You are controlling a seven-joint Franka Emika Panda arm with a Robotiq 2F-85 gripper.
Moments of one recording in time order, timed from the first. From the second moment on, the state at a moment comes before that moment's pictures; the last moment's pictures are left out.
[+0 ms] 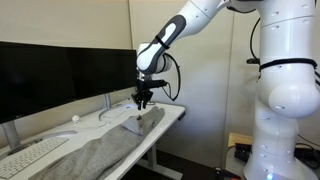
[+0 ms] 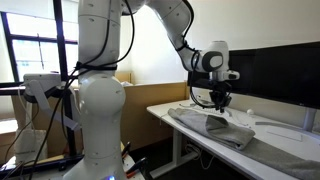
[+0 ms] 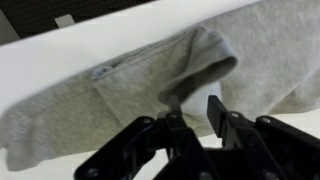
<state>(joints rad) -0.01 0.07 -0.07 -2.26 0.04 2.53 0.18</state>
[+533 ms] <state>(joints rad) -0.21 0.00 -0.25 -2.22 0.05 2.30 0.18</state>
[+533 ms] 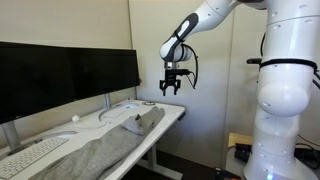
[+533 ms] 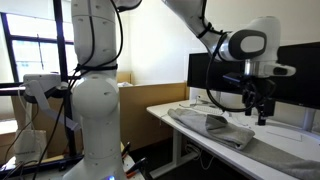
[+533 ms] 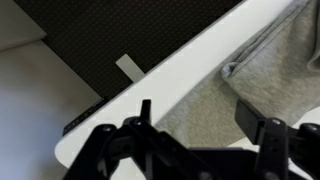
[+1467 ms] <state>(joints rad) -0.23 0.06 -0.25 -2.10 0.07 2.19 0.17</state>
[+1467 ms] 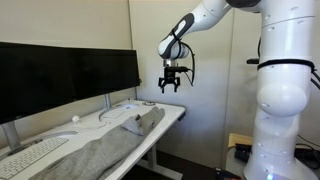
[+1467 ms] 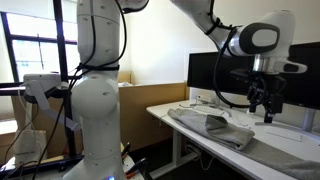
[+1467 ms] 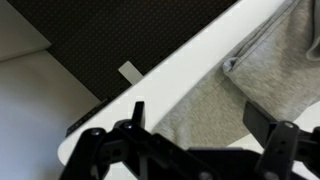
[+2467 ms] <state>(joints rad) 0.01 0.20 -0.08 -2.11 -0.16 2.50 0.35</state>
